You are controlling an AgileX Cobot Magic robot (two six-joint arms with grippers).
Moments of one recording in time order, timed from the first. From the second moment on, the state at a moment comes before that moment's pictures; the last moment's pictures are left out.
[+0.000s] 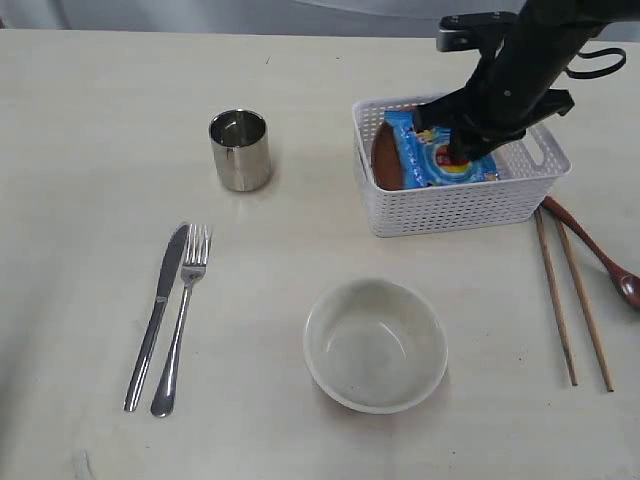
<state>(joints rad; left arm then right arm) -0.13 0.00 0.00 0.02 0.33 -0.02 0.26 1.95 -1.32 0.06 0.79 -0.06</state>
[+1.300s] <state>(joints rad) -0.13 0.00 0.00 0.02 0.33 -0.02 0.19 1.96 -1.32 0.16 0.79 -0.25</state>
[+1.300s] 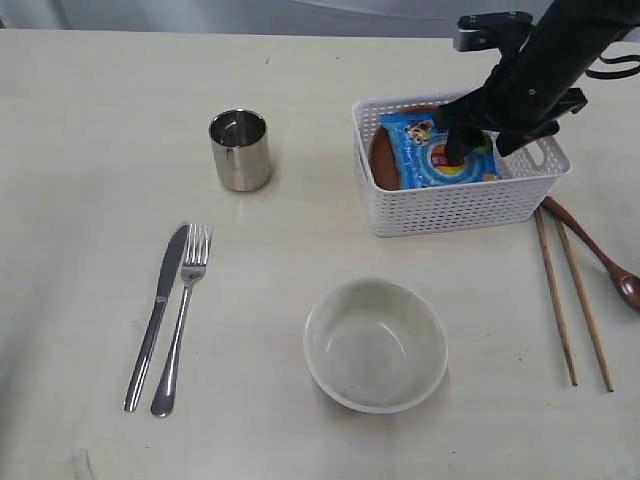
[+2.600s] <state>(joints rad) -0.13 0.00 0.00 0.02 0.33 -0.02 0.23 1.57 -1.32 0.35 0.92 -0.36</state>
